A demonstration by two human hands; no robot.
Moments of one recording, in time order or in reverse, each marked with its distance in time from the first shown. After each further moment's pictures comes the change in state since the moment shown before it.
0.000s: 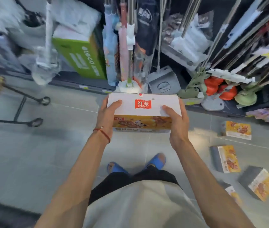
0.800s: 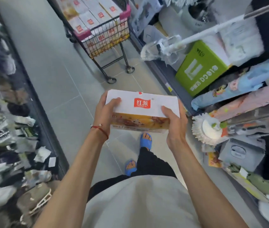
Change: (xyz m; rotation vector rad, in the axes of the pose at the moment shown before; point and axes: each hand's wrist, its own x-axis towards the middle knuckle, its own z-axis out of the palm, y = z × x) left_hand -0.016 0.024 -0.378 -0.301 0.693 0.069; right_hand -0.063 0.097 0.398 -0.355 -0.645 0.099
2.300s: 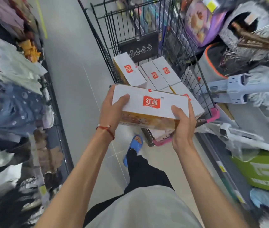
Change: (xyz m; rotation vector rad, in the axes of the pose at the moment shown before) left_hand 0.509 0.336 -0.274 0.022 0.090 0.190; right_hand 0.314 -0.128 0.607 0.089 -0.054 -0.076
